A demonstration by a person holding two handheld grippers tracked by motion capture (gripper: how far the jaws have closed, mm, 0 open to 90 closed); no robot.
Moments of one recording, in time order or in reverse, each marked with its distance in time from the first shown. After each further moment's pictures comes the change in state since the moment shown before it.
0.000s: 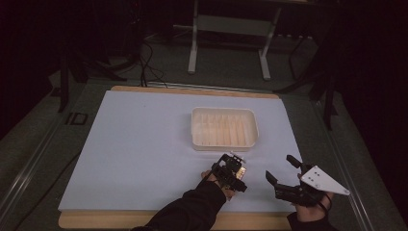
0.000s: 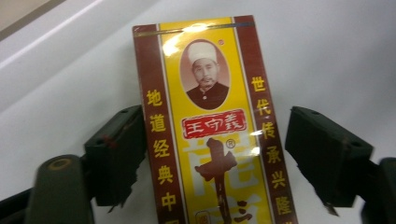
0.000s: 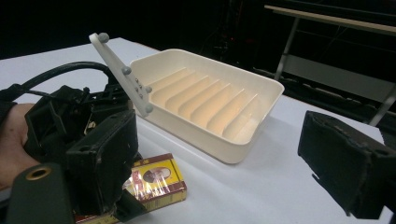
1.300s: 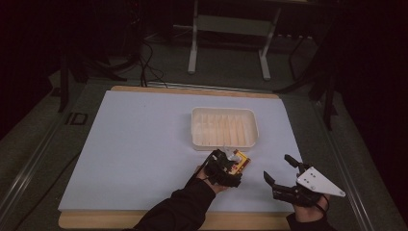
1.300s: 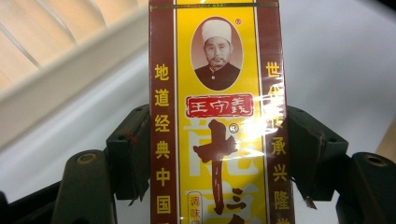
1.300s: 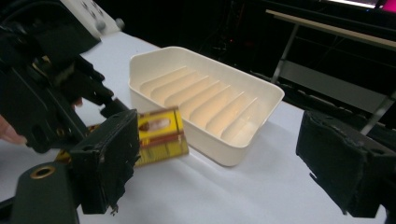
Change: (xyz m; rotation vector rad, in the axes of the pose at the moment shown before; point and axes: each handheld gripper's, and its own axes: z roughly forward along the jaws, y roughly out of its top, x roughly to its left) left arm 0.017 -0.014 -0.049 -0.287 -0.041 0.078; right arm 0.005 0.000 0.003 0.001 -0.010 -0.072
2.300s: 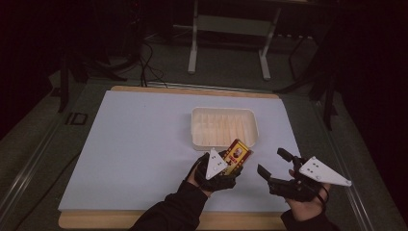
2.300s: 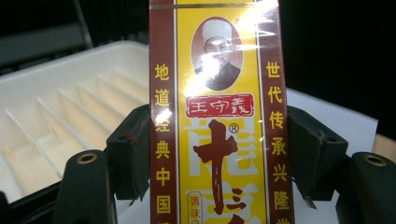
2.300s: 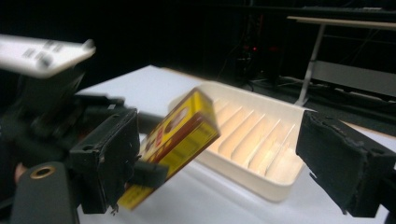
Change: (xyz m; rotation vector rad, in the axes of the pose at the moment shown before) left arm -0.003 -0.027 -0.037 -0.502 -0.001 0.106; right arm 0.012 0.048 0.000 -0.045 0.099 0.167
